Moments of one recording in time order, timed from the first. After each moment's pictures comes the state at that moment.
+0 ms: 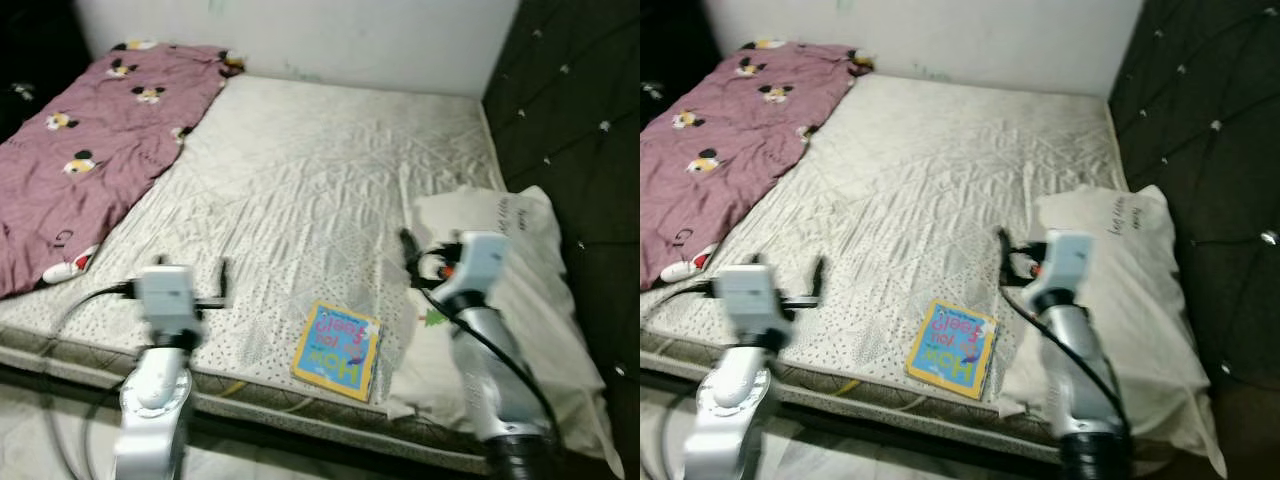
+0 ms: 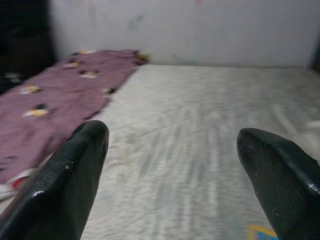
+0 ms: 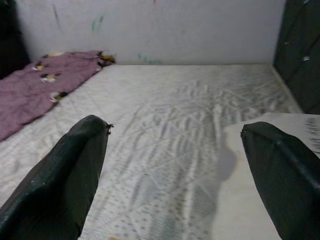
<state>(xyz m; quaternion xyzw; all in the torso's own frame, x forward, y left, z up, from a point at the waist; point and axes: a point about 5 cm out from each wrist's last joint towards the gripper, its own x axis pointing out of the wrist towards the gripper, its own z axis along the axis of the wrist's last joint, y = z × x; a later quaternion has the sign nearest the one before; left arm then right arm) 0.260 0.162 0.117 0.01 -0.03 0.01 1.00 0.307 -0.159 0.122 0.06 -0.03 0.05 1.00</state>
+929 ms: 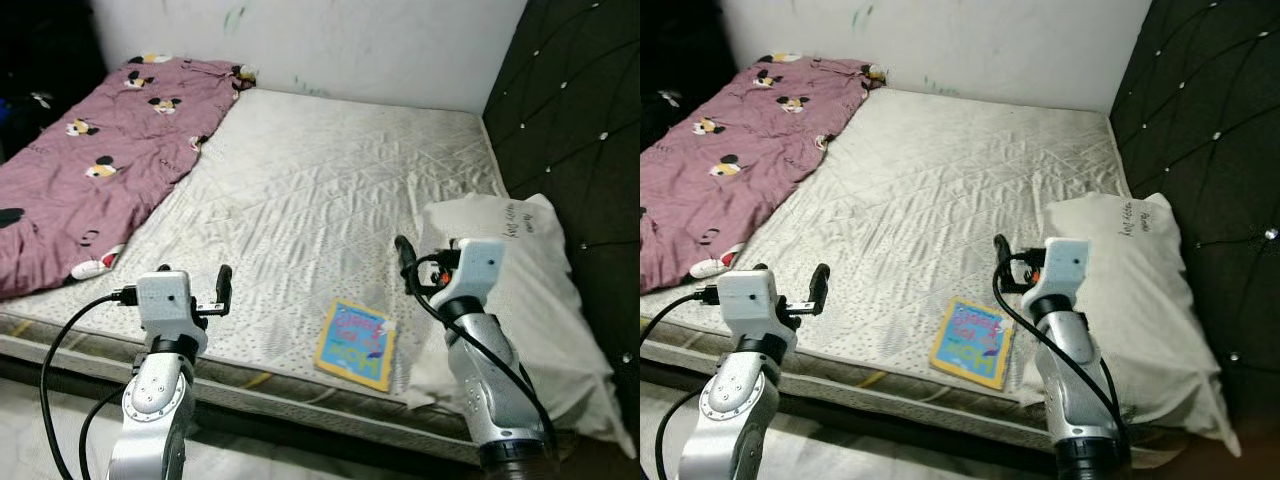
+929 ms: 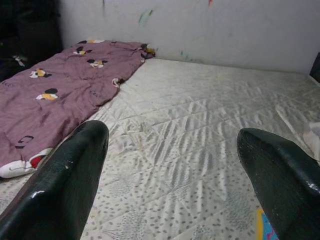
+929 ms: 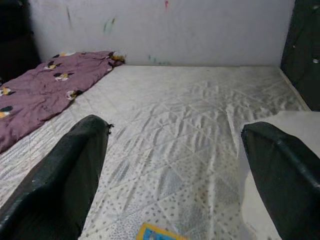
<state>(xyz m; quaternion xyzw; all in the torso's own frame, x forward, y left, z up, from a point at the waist) 0.256 0.167 0.107 -0.01 0.00 0.02 1.00 0.305 -0.154 0.117 0.06 -0.01 0.05 1.00</state>
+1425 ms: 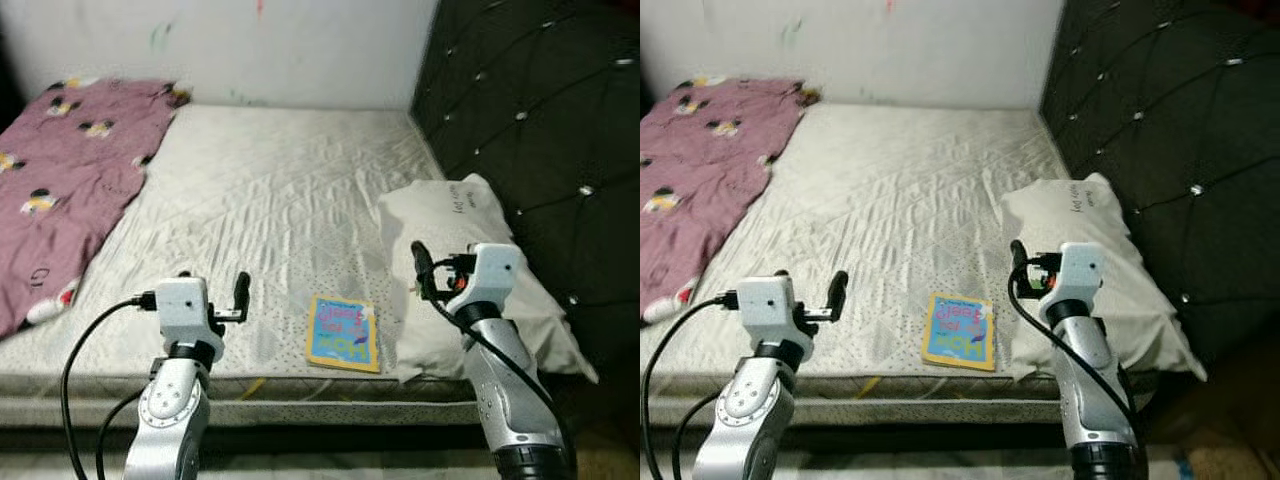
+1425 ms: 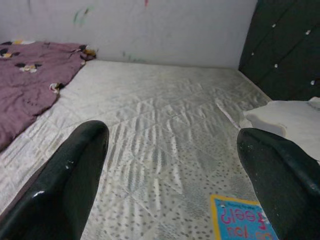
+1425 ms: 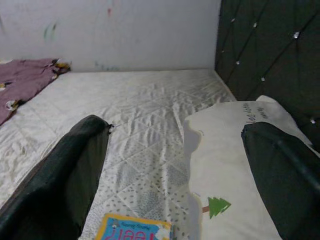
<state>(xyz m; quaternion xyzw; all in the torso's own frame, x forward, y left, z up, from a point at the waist) 0.254 0.153 0.106 -0.03 0.01 0.00 1.00 0.301 -0.166 0.111 0.05 0.00 0.03 1.00</state>
